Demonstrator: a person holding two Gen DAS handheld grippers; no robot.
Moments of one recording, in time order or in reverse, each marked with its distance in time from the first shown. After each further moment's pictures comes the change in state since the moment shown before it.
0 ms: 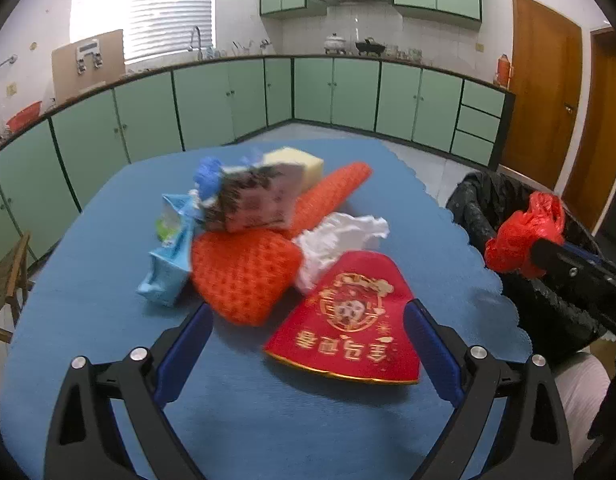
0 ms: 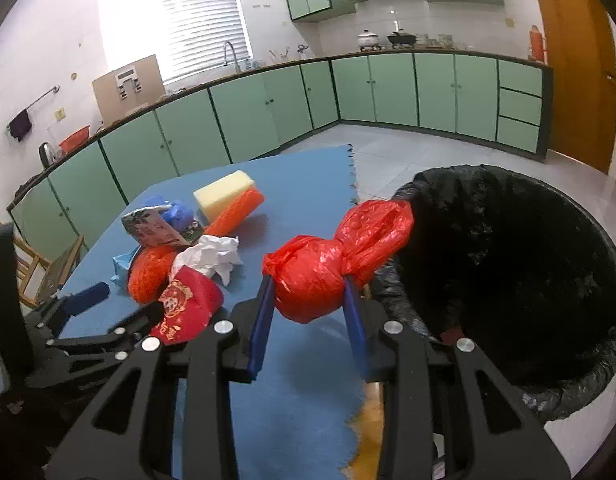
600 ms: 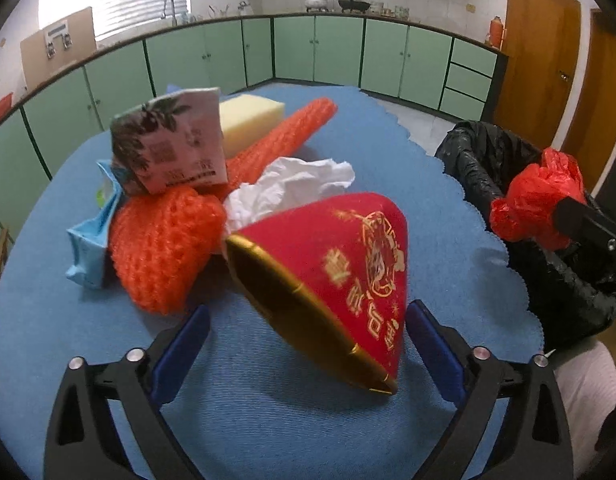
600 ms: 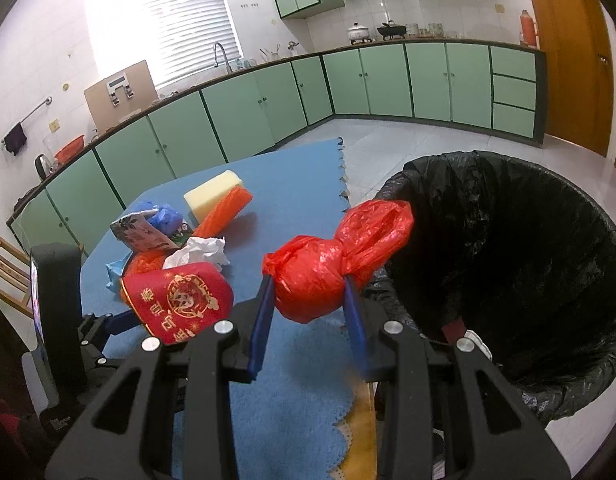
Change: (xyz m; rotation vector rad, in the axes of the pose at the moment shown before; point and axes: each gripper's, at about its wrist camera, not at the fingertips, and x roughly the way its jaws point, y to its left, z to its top) left arm 0.045 -0.025 -0.007 0.031 0.152 -0.057; right arm 0.007 -0.014 0.000 0.046 0.017 0.008
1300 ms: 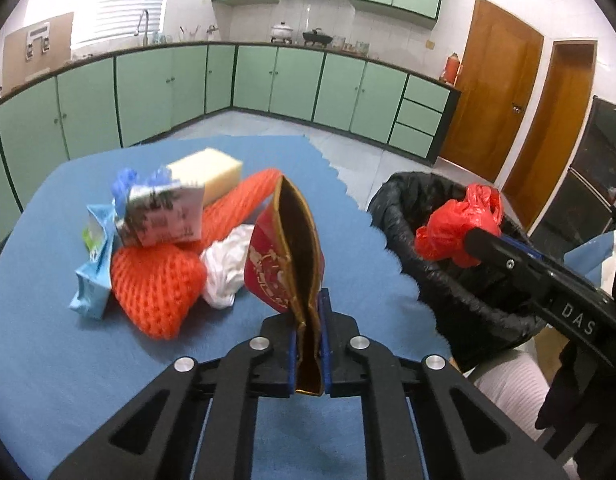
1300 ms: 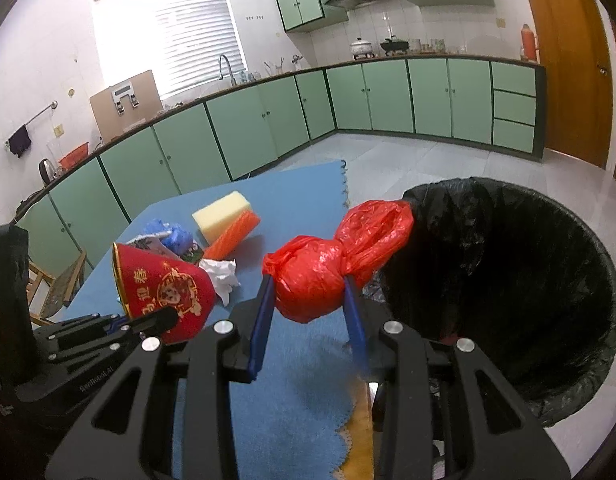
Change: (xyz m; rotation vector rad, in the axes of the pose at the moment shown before) left arm -0.066 0.003 0.018 0.000 -0.120 -0.196; right arm -0.024 0.005 0.015 -0.019 -0.057 0.003
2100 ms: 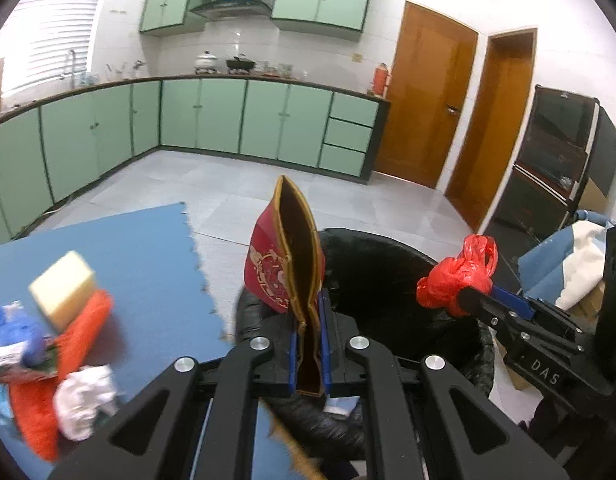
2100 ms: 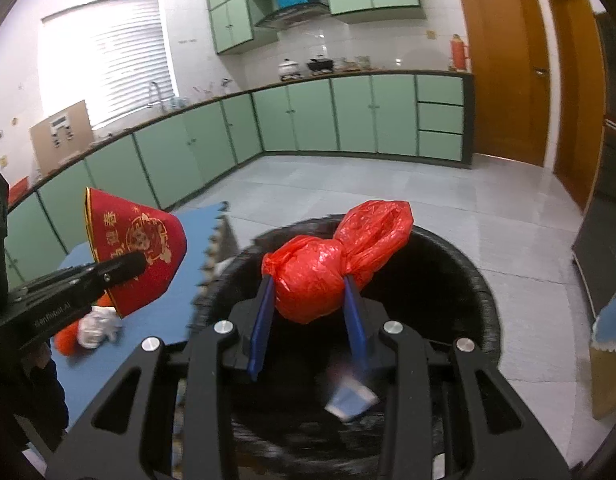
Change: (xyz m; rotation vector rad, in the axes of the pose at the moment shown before) left arm 0.062 -0.130 0.090 0.140 -0.075 -0.206; right arm -0.037 -0.141 0.029 0.080 -0.064 -0.245
